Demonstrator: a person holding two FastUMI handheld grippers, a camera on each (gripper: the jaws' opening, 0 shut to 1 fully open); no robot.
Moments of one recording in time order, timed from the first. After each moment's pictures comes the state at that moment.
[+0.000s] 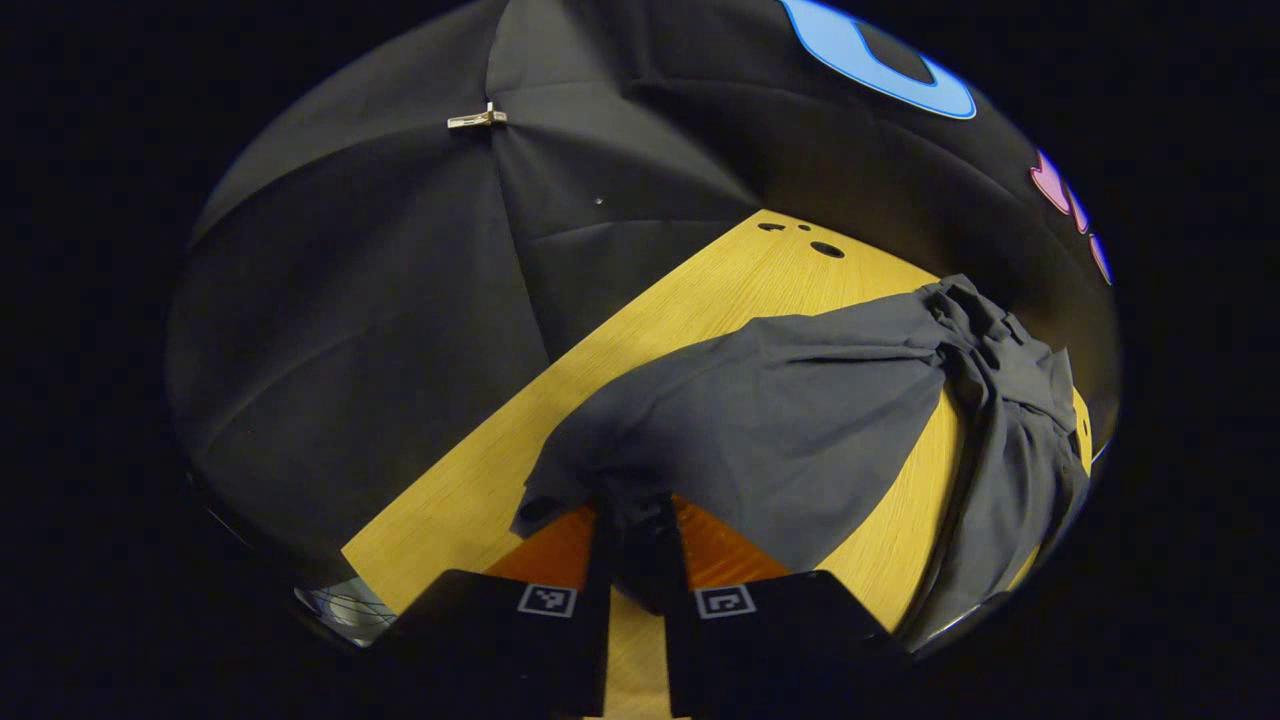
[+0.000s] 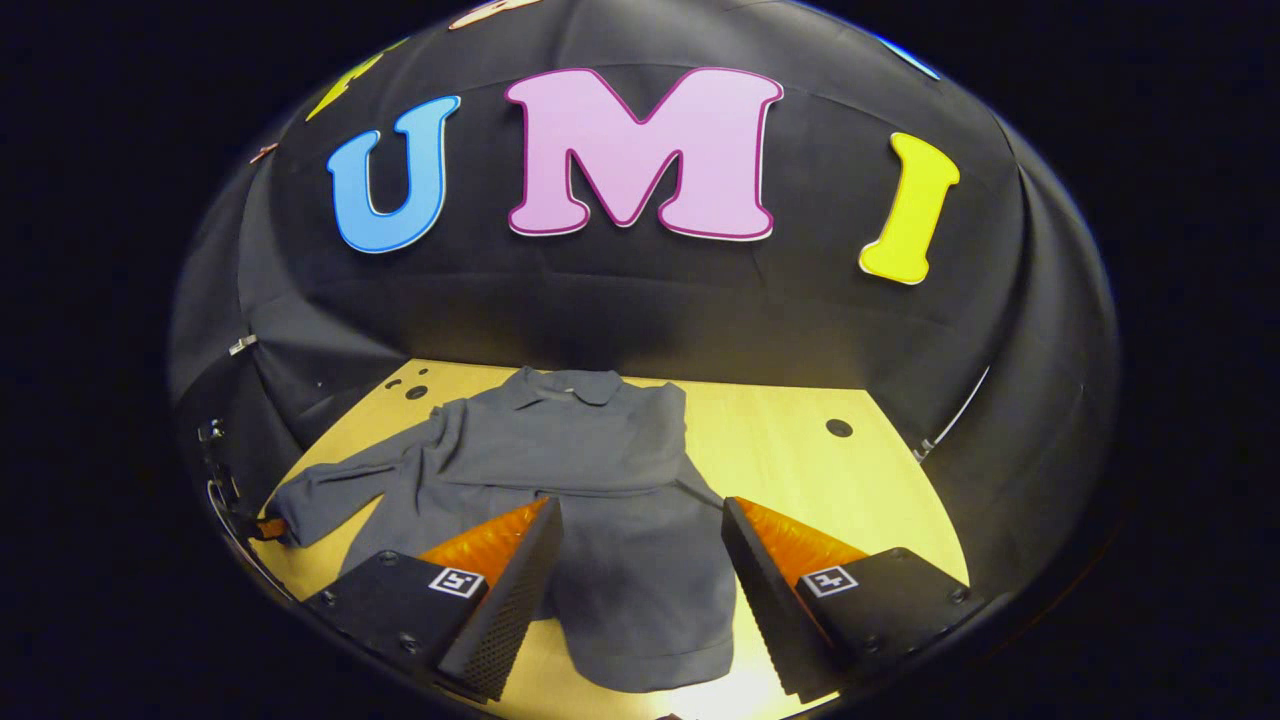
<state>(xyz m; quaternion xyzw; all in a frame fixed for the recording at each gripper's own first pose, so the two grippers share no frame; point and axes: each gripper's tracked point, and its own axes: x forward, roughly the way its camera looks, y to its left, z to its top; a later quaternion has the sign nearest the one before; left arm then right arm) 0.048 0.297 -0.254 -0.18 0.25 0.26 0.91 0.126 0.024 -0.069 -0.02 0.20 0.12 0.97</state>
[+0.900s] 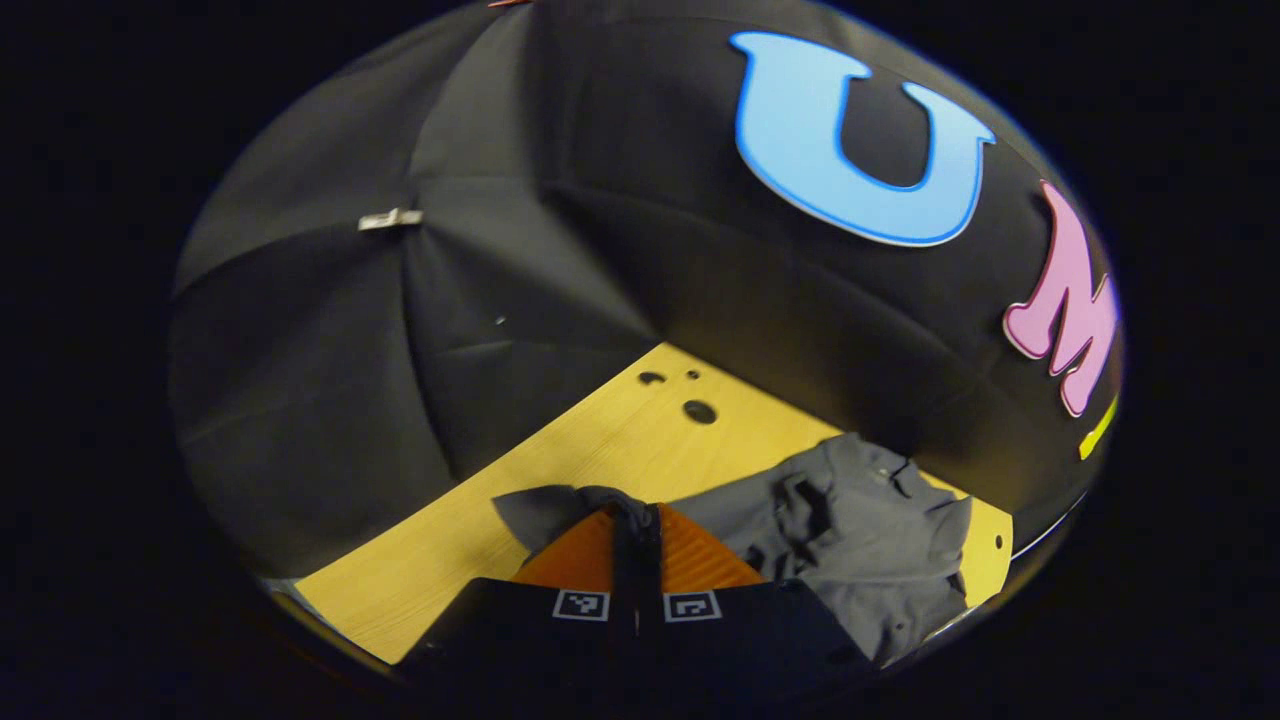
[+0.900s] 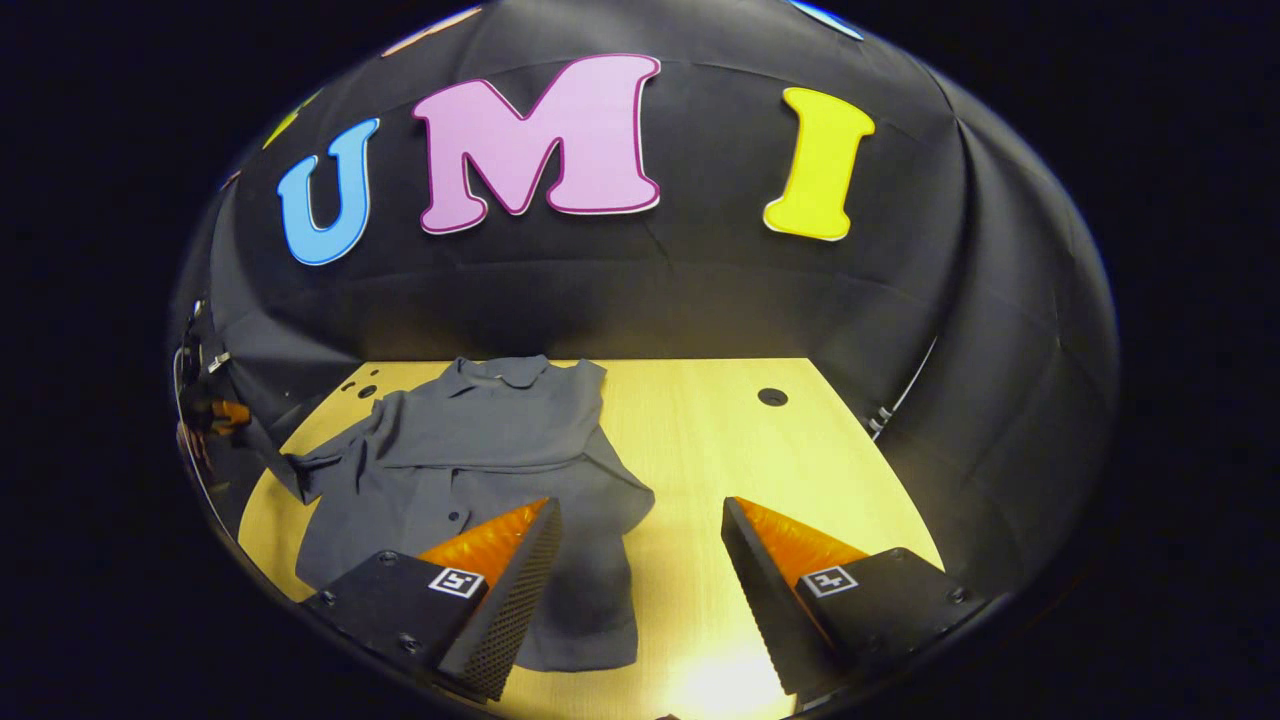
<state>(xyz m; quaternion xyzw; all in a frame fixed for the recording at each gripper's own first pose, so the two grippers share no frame) 0.181 0.226 -0.026 -0.21 0.12 0.19 0.95 0.114 -0.094 -0.102 0.01 0.21 0.07 0.98</state>
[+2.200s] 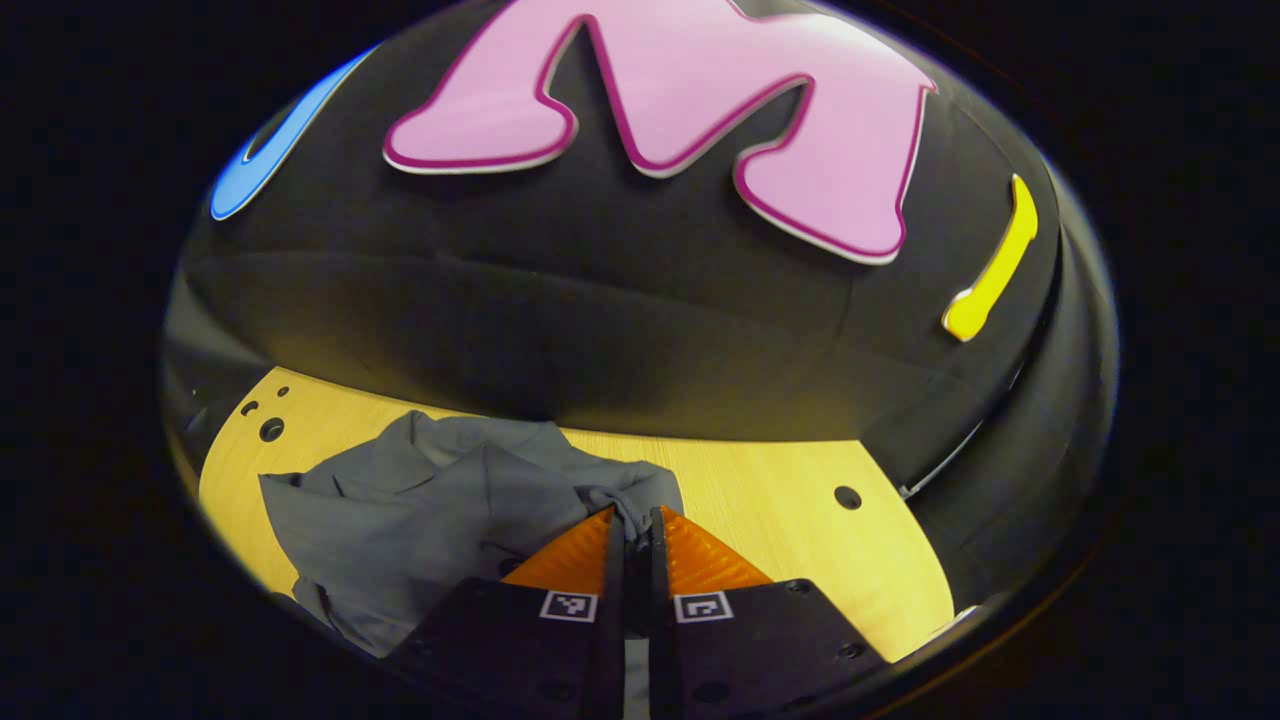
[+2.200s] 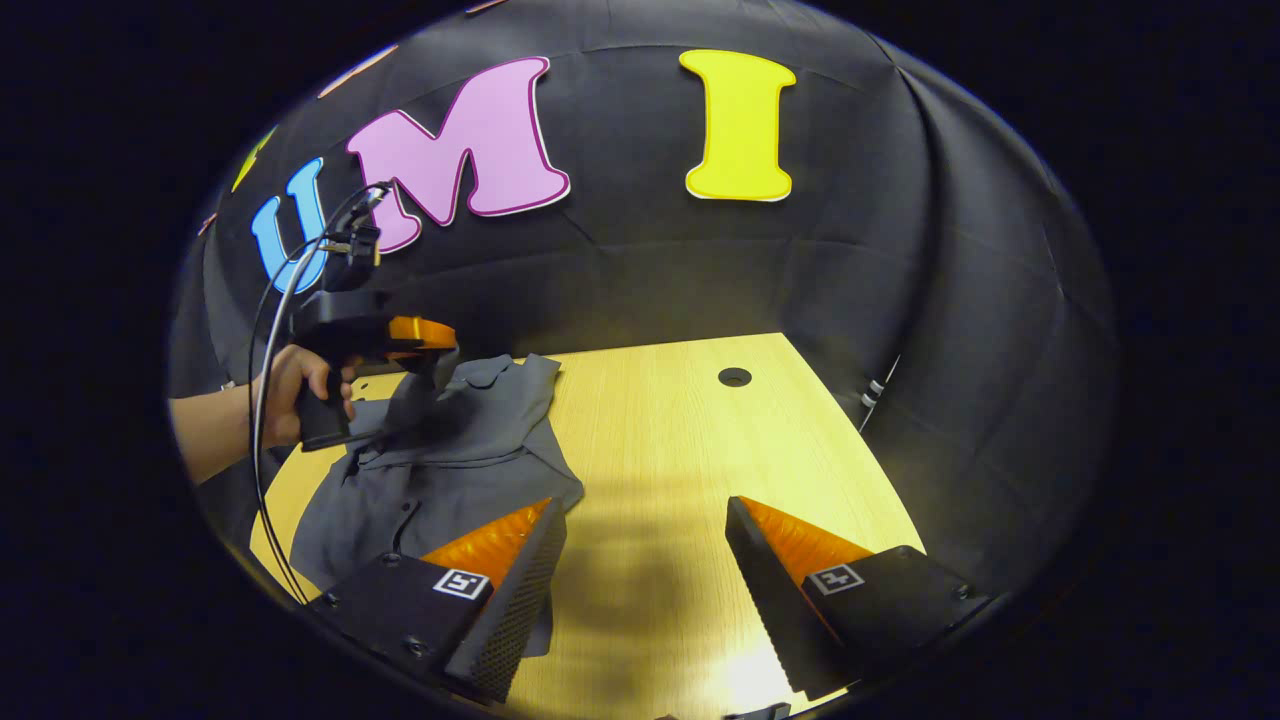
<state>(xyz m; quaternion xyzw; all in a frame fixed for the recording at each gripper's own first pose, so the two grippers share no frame) 0.385 -0.234 0.012 -0.07 0.15 -0.08 0.98 0.134 -0.184 -0.138 0.06 0.21 0.09 0.97</state>
